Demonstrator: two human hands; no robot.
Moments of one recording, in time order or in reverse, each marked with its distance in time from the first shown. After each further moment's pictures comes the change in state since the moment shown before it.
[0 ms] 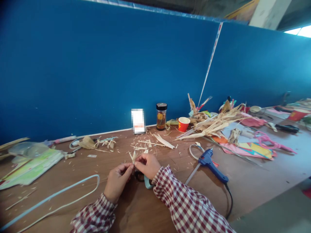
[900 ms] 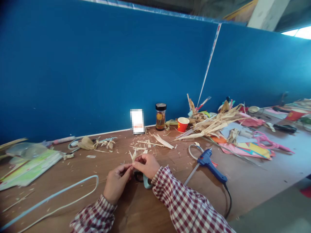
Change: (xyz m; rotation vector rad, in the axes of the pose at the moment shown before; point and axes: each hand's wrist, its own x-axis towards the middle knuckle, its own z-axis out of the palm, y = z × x) left_hand -0.002 -0.001 0.001 0.044 0.024 0.006; right_hand 0.003 0.003 0.001 0.224 -0.024 0.092
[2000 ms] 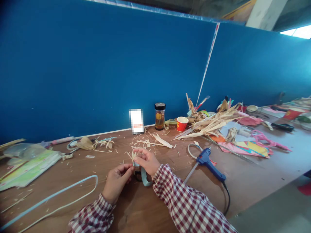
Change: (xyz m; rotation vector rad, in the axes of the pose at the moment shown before) left_hand 0.000 0.000 0.002 -0.168 -0.081 -0.081; right_hand 0.000 -0.009 -0.001 0.315 -0.048 0.026
